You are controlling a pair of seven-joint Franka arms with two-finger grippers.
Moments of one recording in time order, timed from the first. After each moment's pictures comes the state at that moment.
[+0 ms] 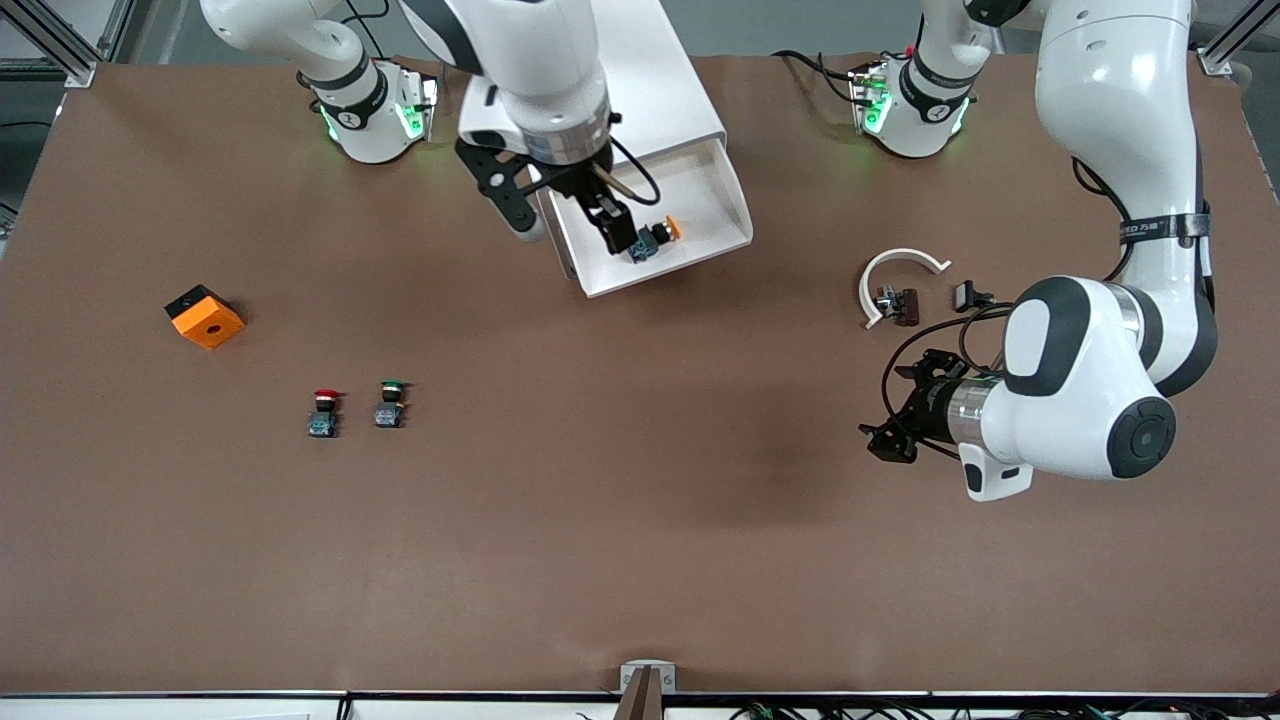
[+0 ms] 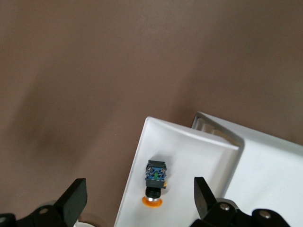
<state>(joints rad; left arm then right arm) -0.30 0.64 0.15 -1.25 -0.41 1.58 -1.07 0.79 0.32 -0.05 -1.25 0.10 1.56 1.65</state>
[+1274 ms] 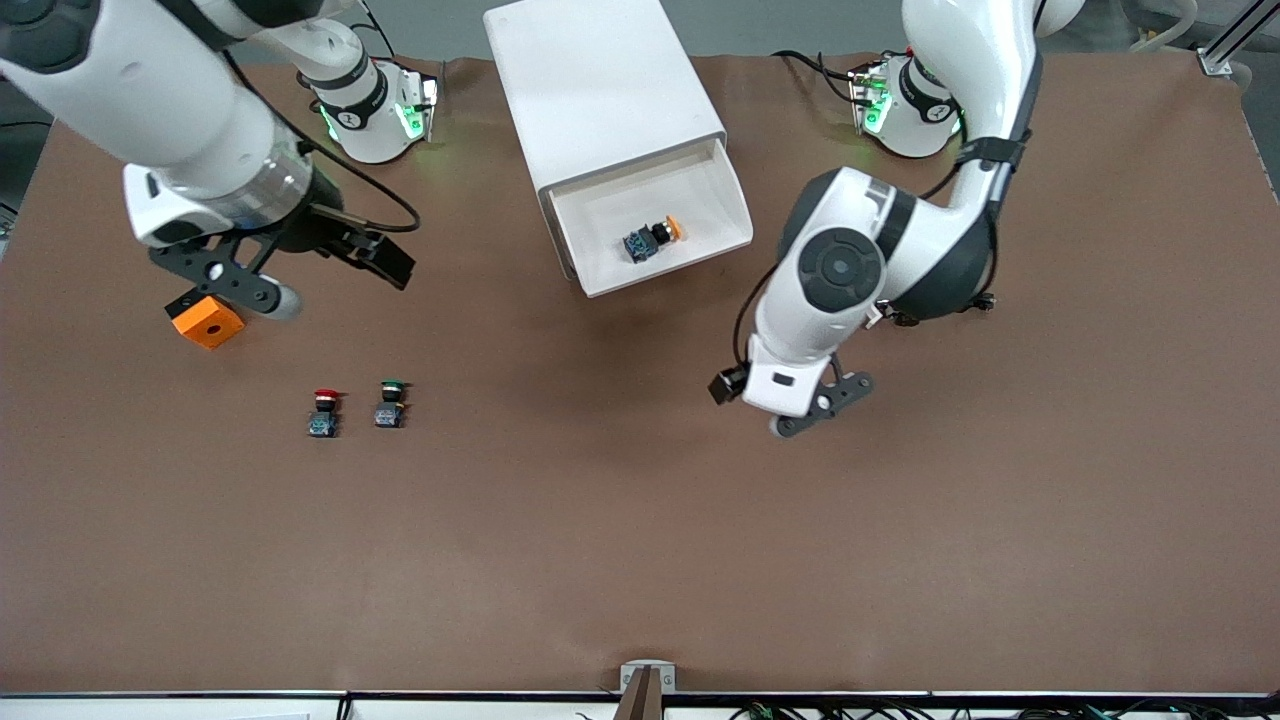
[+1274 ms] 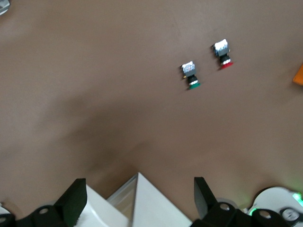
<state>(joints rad) -0.66 0.51 0.11 -1.47 -0.14 1.96 -0.98 0.41 0.22 -0.06 -1.27 0.10 1.41 0.75</state>
